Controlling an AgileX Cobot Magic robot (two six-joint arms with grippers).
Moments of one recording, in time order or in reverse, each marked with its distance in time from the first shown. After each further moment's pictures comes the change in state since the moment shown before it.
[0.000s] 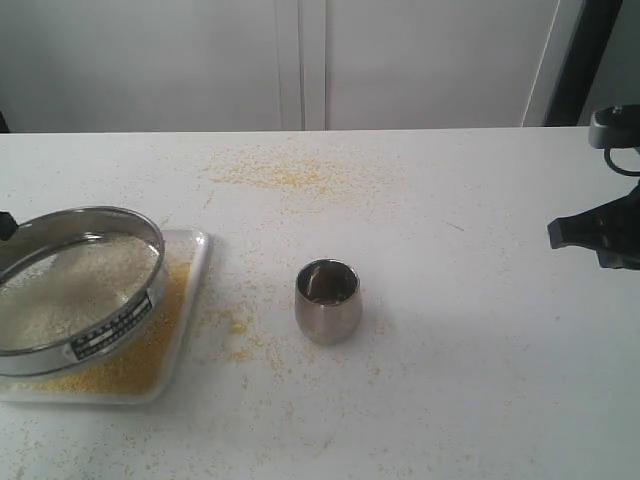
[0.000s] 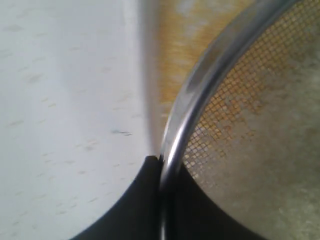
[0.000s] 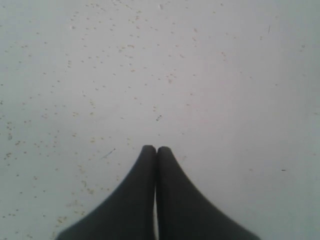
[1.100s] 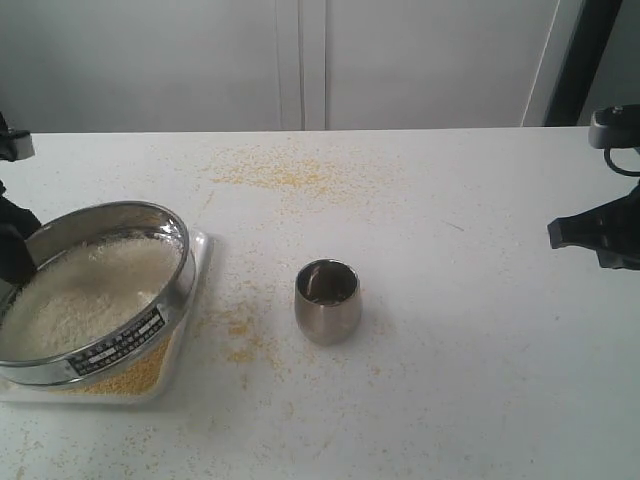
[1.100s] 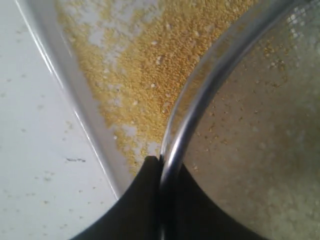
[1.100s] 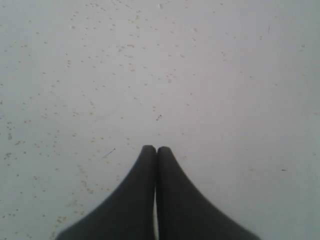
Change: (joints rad) left arm -0.035 -0.015 0.002 -0.089 0.001 0.142; right arm 0.000 0.000 0.000 0.002 0.000 0.000
